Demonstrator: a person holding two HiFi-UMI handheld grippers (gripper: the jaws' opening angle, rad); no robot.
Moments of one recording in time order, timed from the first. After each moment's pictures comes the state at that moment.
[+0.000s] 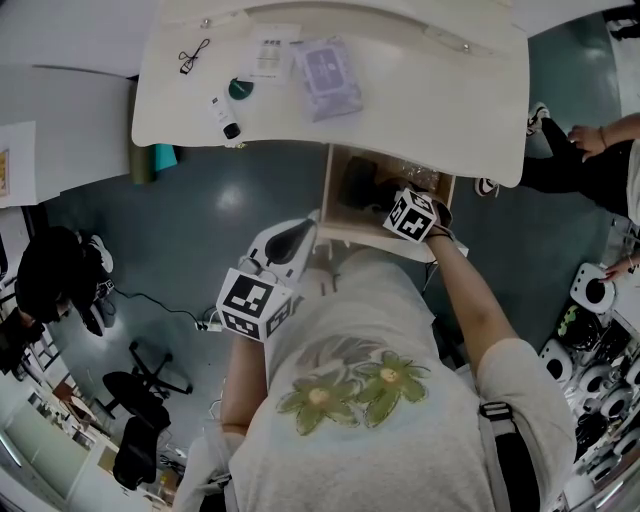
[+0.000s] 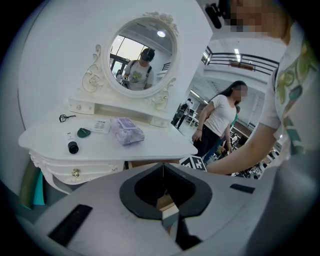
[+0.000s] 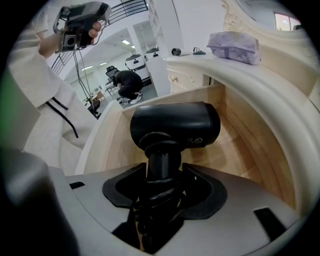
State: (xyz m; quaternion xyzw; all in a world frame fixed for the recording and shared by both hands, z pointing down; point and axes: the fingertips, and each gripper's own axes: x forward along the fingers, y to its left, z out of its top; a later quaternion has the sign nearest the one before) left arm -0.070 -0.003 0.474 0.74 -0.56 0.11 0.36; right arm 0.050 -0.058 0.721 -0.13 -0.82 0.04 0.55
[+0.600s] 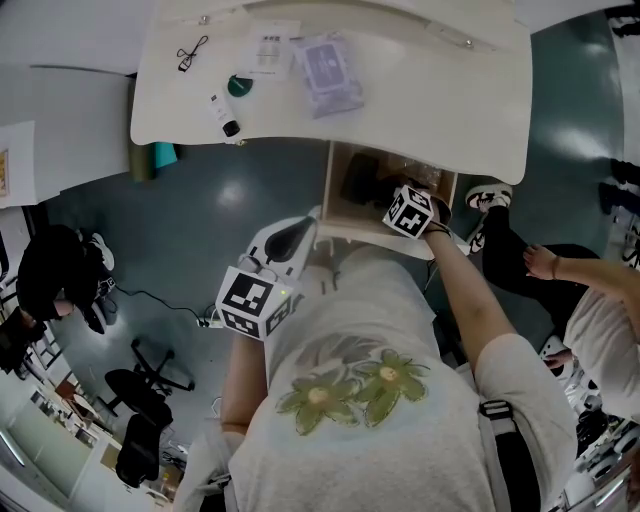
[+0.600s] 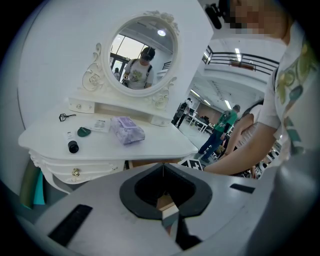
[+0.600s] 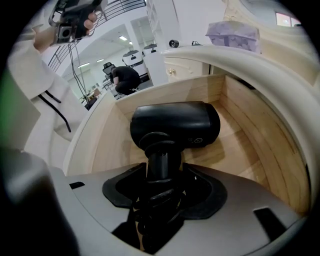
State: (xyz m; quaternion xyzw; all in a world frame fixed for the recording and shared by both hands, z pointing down) left arm -0.071 -0.003 0.477 0.73 -0.56 0.11 0.36; right arm 0.055 -0.060 0.741 -0.12 -0.82 0.03 0.56
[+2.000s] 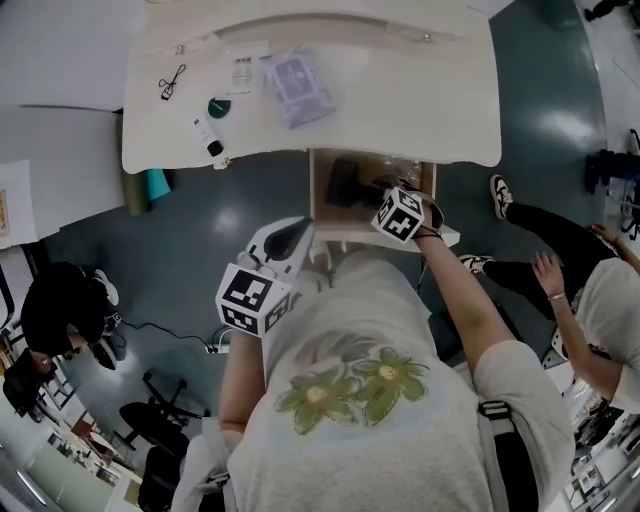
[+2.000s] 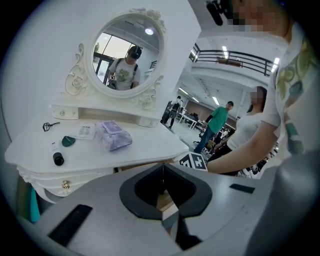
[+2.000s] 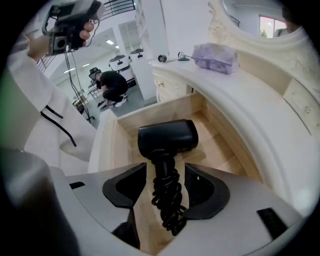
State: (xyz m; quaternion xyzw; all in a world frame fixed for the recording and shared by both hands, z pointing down) left arm -0.051 -0.013 0.466 0.78 -0.51 0.12 0.33; right arm 0.057 -0.069 0.696 -0.03 -0.83 0.04 0.56
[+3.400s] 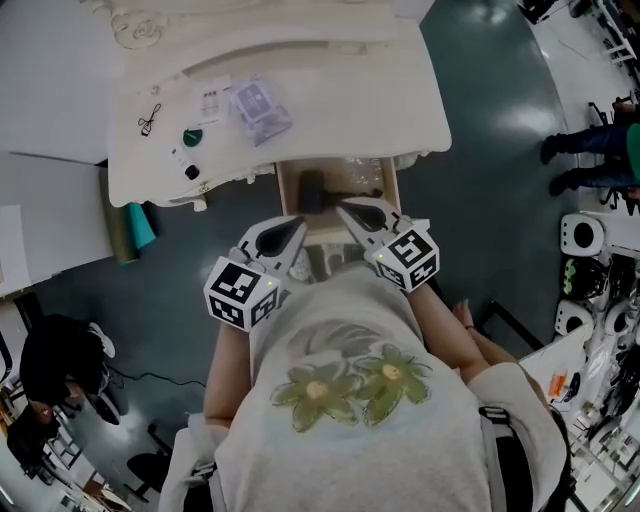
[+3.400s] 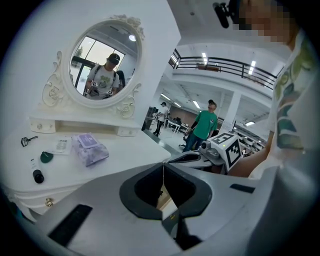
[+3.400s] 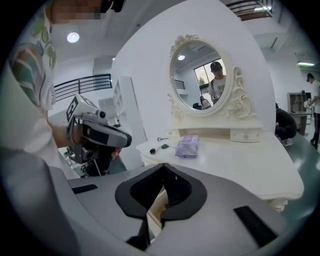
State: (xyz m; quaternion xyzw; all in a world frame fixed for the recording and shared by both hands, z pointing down) left arm -0.005 -0.010 0.425 0.85 -0.44 0.09 0.28; right arm 0.046 -0.049 0.465 0.17 -0.95 0.14 0.19
